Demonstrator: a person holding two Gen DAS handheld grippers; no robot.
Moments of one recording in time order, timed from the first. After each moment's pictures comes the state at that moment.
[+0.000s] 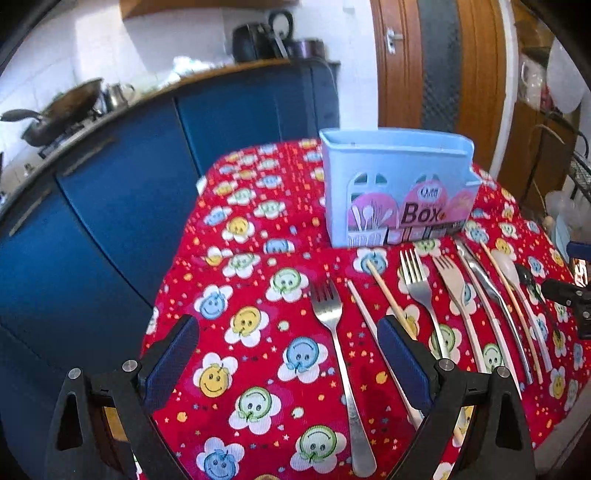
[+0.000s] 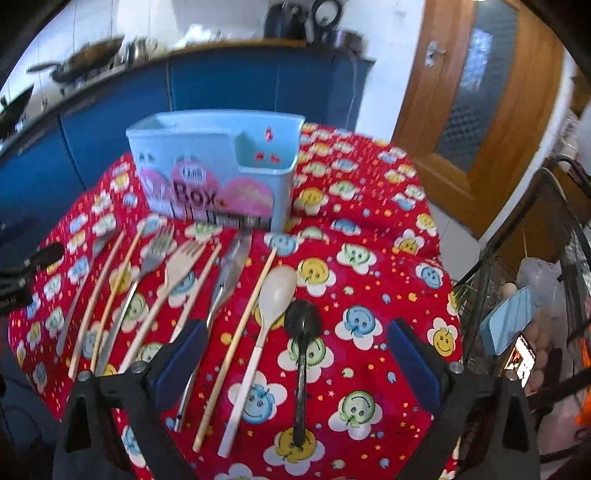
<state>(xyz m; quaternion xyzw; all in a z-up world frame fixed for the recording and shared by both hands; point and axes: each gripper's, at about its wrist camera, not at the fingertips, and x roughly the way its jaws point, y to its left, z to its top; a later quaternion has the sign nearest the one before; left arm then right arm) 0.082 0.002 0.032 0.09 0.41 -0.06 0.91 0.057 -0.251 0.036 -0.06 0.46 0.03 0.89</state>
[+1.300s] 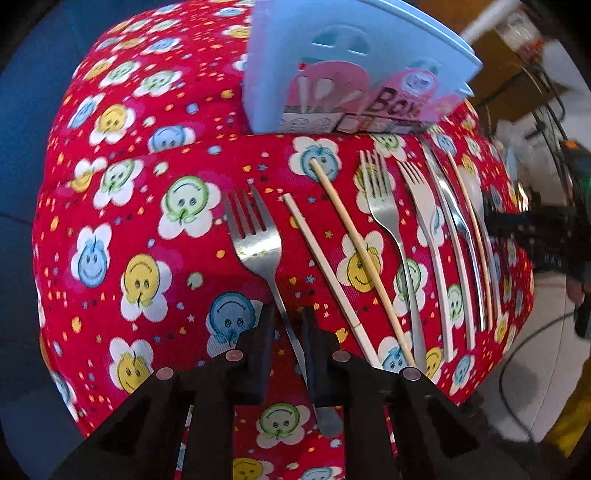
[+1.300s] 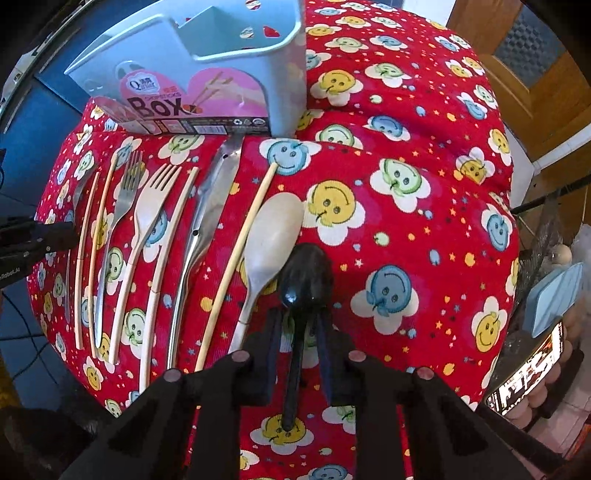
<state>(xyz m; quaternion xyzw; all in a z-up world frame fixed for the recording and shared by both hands) 0.157 -0.009 -0.014 0.06 0.65 -0.22 0.72 0.139 -0.272 -0.007 -0.02 0.67 0.09 0.73</state>
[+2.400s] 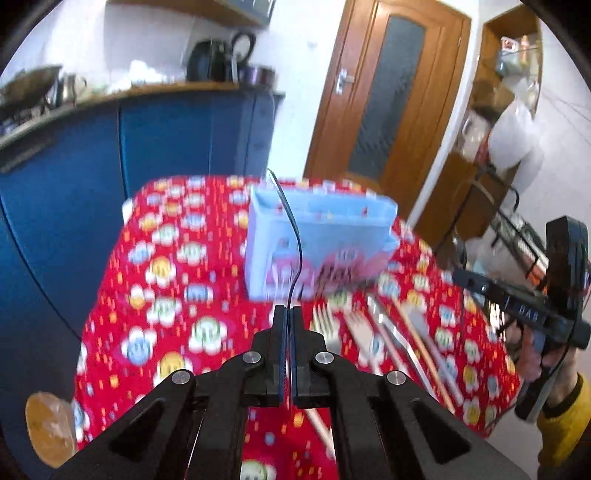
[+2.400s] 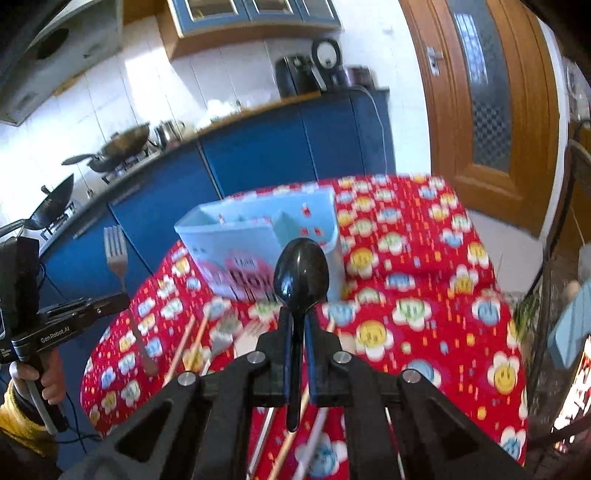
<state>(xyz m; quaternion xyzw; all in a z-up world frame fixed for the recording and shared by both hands) 0.097 0.002 0.074 -0.02 0.34 -0.21 0.91 0.062 -0.266 0.066 0.09 0.33 0.12 0.93</state>
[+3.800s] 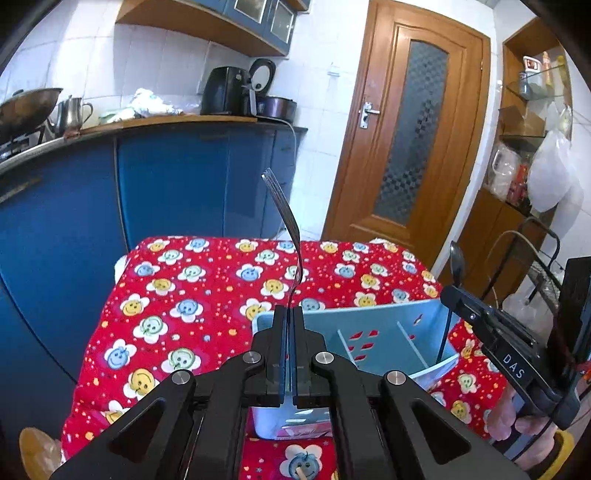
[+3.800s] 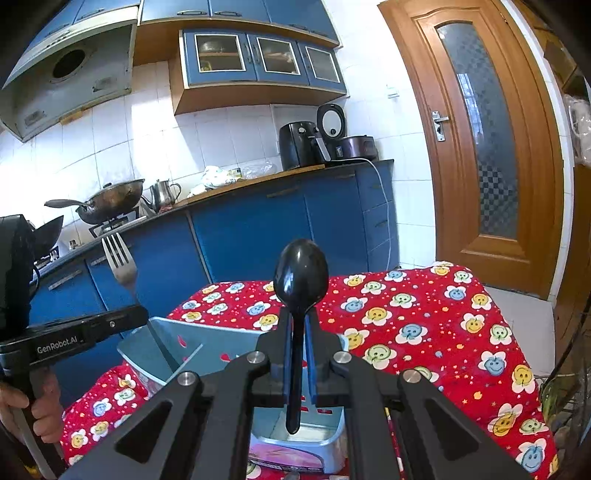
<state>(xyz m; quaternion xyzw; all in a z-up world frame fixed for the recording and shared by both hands) 0.210 -0.036 0.074 -0.04 0.29 -0.17 0.94 0.171 -0.255 0.059 0.09 0.18 0.11 0.97</state>
